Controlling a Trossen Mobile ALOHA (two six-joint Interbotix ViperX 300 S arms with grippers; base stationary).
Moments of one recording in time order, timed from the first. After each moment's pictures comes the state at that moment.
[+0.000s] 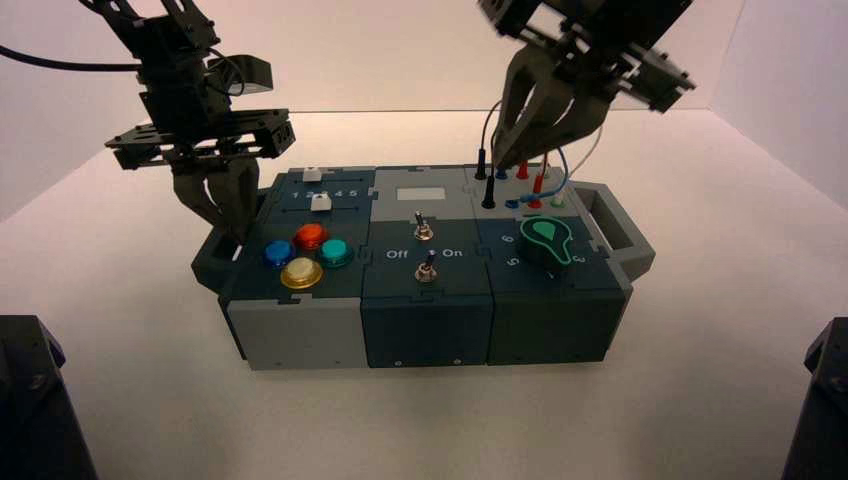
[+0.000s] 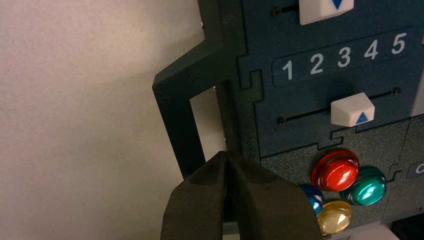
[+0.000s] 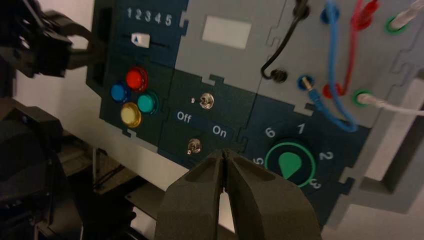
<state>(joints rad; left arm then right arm) -0.38 0.03 0.91 -0.25 0.68 0.00 0.74 -0.31 0.93 0.44 0.58 0.18</state>
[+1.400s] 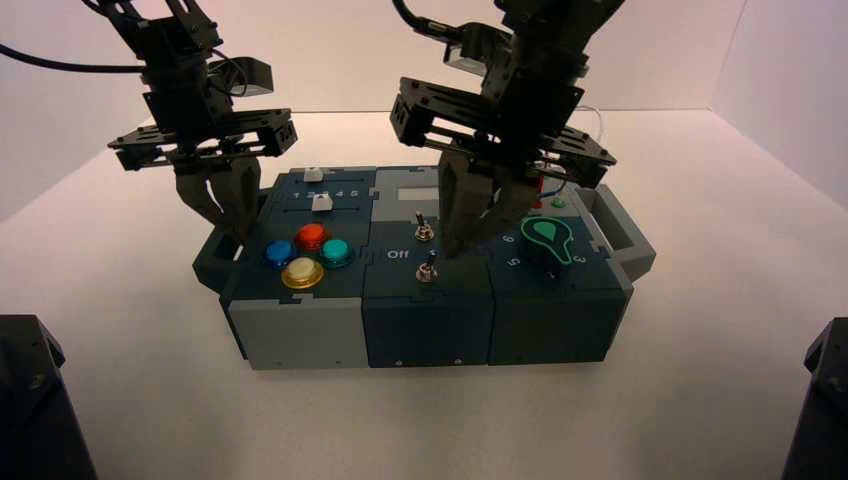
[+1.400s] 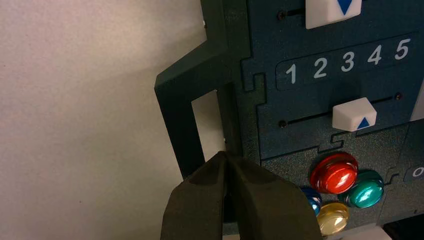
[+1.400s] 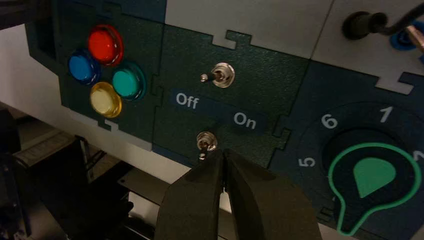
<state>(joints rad) -0.38 0.04 0.91 -0.26 0.69 0.00 0.90 -0.05 0.85 0.42 0.55 0.34</state>
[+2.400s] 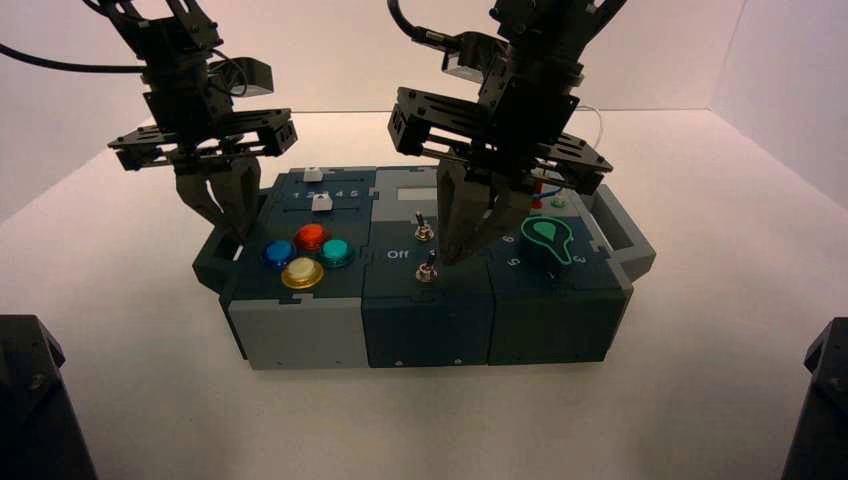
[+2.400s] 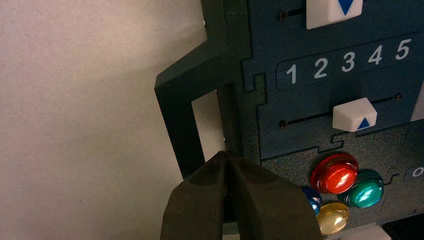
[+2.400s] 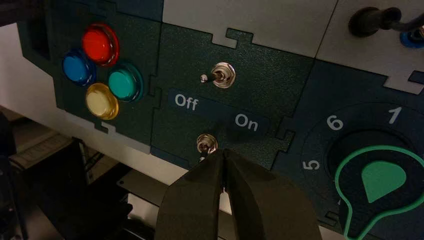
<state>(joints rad) -0.38 0.05 0.90 -0.26 0.70 0.00 0.90 -0.03 0.85 0.42 0.53 0.35</state>
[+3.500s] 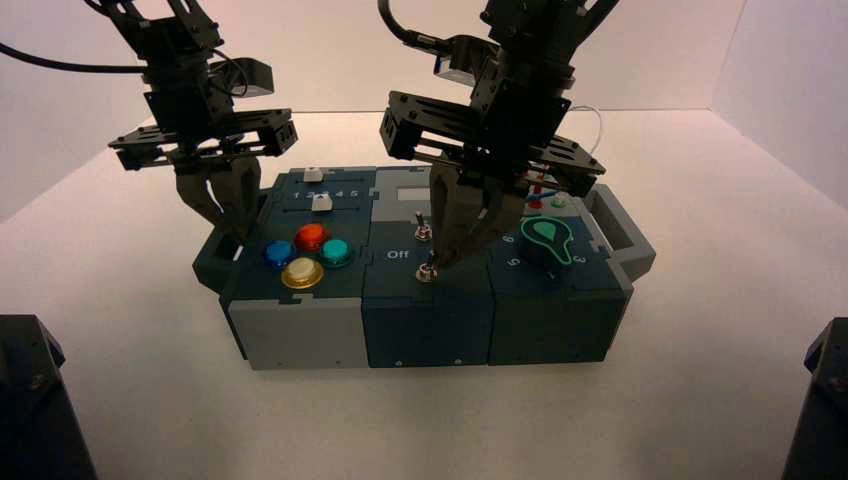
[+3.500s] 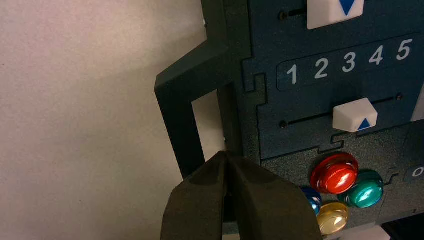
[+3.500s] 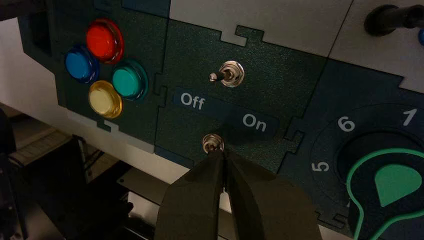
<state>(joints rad) -0.38 0.05 0.90 -0.26 0.70 0.00 0.91 -0.02 0.83 0.42 0.54 0.35</state>
